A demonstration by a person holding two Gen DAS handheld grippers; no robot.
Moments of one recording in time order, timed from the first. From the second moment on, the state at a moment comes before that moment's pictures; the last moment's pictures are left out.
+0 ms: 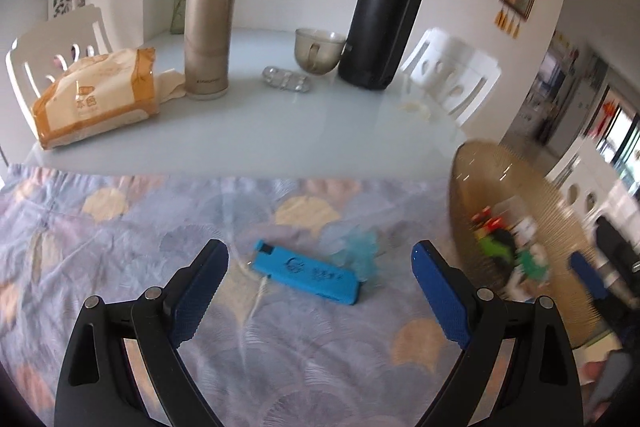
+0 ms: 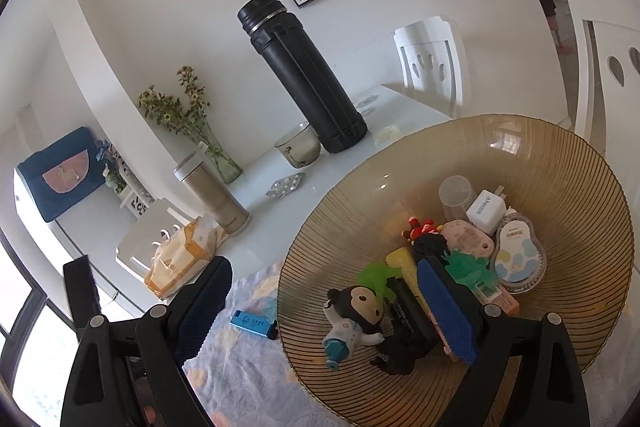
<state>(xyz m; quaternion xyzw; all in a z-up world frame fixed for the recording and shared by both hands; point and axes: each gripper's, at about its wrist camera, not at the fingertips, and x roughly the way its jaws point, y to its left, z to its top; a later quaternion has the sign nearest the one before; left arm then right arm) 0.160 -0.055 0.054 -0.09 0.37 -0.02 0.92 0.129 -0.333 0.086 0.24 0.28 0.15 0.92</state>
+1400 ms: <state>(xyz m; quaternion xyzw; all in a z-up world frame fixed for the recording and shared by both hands) 0.207 -0.006 0.003 -0.02 0.45 0.01 0.89 0.121 -0.267 0.087 0.21 0.30 0.27 0.89</state>
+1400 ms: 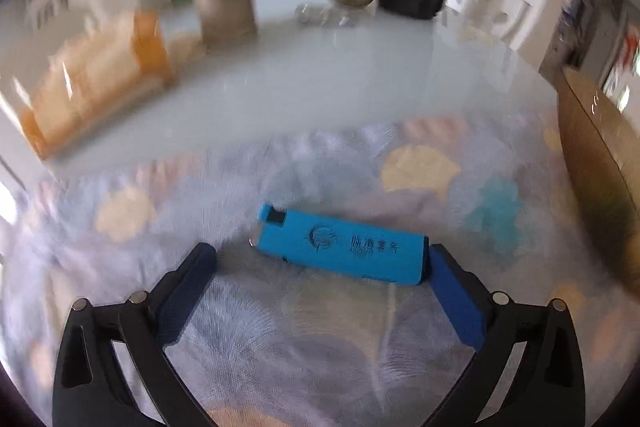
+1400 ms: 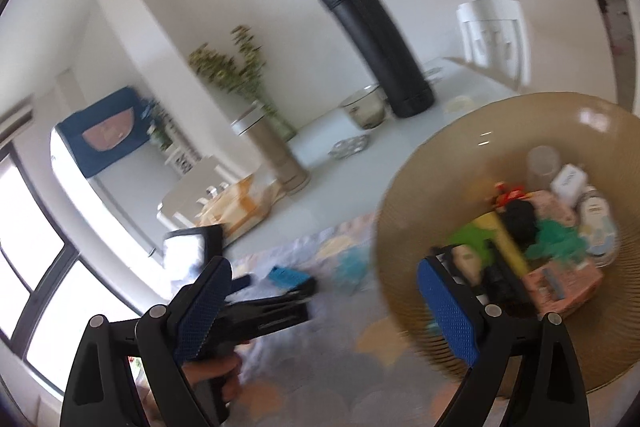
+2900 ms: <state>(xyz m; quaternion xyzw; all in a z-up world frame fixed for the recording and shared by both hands) 0.203 0.035 0.002 -0.03 0.45 0.04 0.89 0.210 -0.152 0.014 0.06 0.43 0.15 0.89</state>
